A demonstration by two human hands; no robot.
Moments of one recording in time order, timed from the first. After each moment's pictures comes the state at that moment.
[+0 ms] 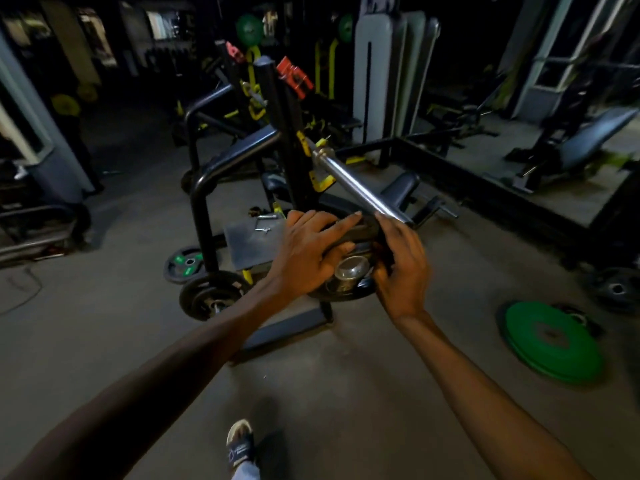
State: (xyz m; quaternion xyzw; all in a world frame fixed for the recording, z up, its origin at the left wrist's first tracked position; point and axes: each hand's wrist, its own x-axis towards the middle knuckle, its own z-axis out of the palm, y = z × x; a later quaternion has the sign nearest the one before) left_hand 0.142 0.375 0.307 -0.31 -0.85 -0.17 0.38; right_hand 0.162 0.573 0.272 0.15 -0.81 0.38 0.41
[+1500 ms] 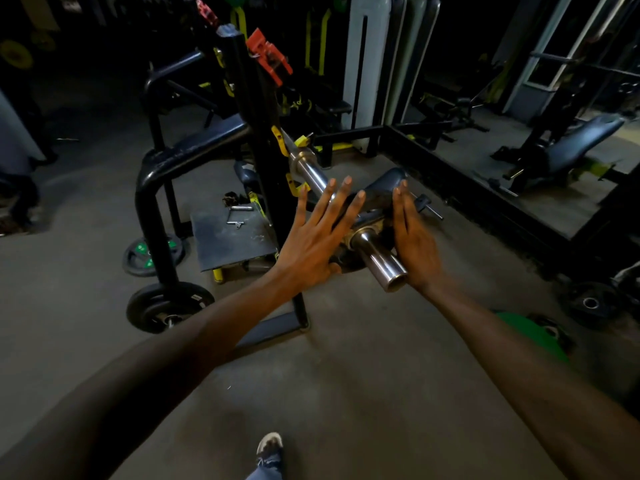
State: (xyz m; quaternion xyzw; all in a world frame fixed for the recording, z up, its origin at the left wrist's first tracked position) left_hand -0.038 0.432 0.288 -0.26 -0.93 0.01 0.27; right_hand -0.056 0.672 0.271 0.22 -0.93 0.15 0.26
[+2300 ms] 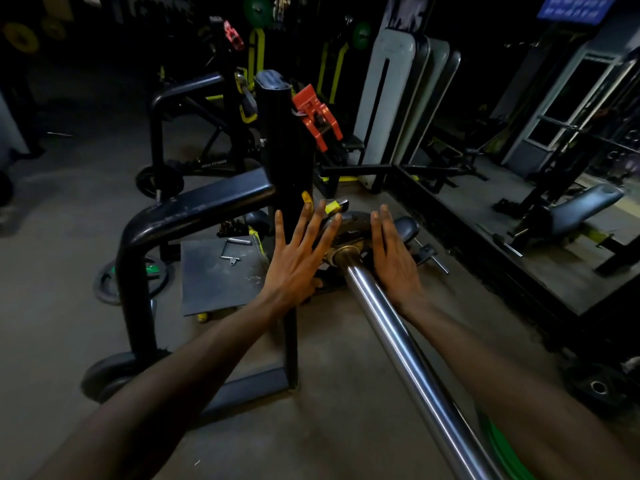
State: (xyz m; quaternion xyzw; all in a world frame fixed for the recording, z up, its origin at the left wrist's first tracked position) left_hand -0.260 0.327 0.274 -0.15 -0.95 -0.04 0.28; right_hand -0.286 0.561 0.288 0.24 -0.94 0.06 0.24
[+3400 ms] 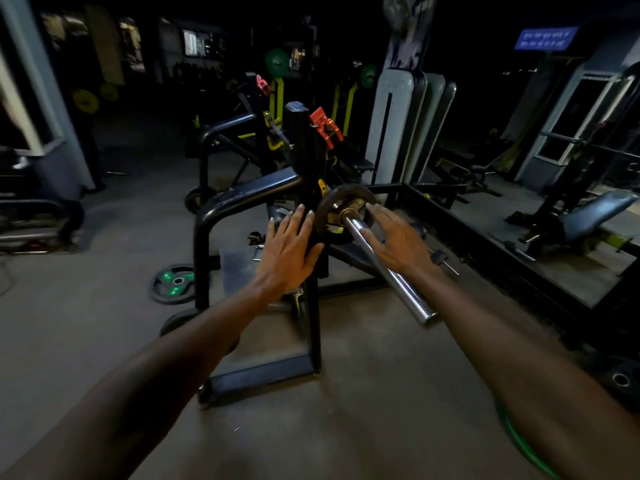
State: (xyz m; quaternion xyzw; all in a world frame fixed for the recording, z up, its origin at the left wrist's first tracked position) left_hand -0.033 0.299 0.312 -0.11 -0.94 -0.14 0.27; right_hand -0.068 0.552 0.372 0.20 -0.94 0.19 0.19
